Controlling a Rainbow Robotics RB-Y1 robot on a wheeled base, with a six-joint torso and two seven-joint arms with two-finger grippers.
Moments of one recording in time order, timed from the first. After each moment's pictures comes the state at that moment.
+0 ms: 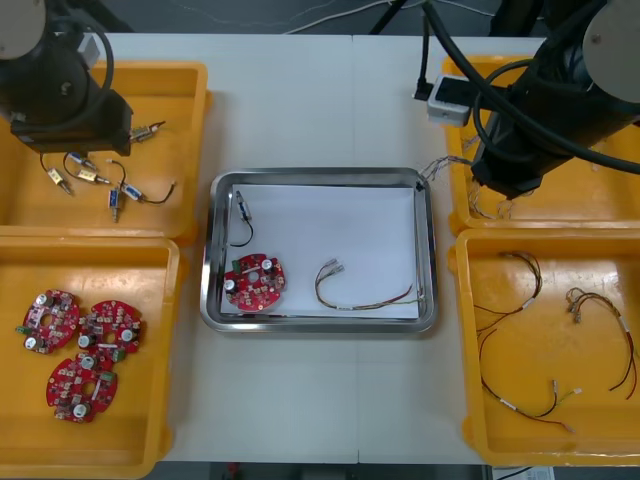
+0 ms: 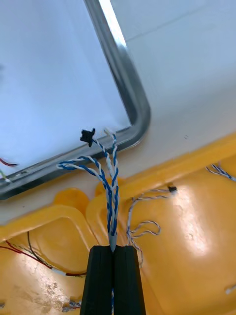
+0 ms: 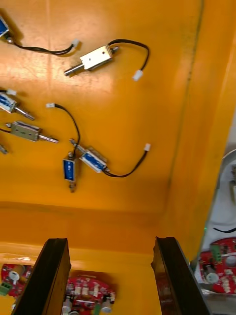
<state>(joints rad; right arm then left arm) -0.83 -0.69 0.24 -1.93 -0.86 1.90 2.00 -0.81 0.69 -0.06 -1.67 0.63 1.91 -1.10</state>
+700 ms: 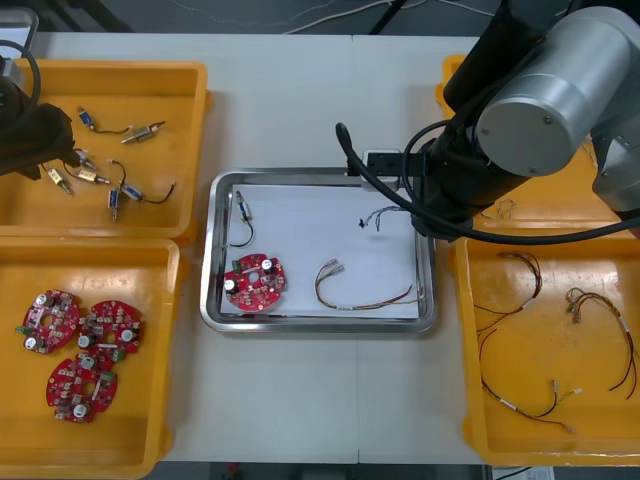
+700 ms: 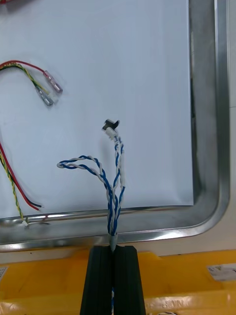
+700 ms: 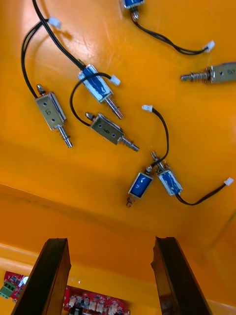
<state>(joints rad) -0.84 -0.68 0.52 -1.85 -0.88 1.66 2.13 -0.74 0.73 0.11 -1.45 0.62 1.80 -1.10</state>
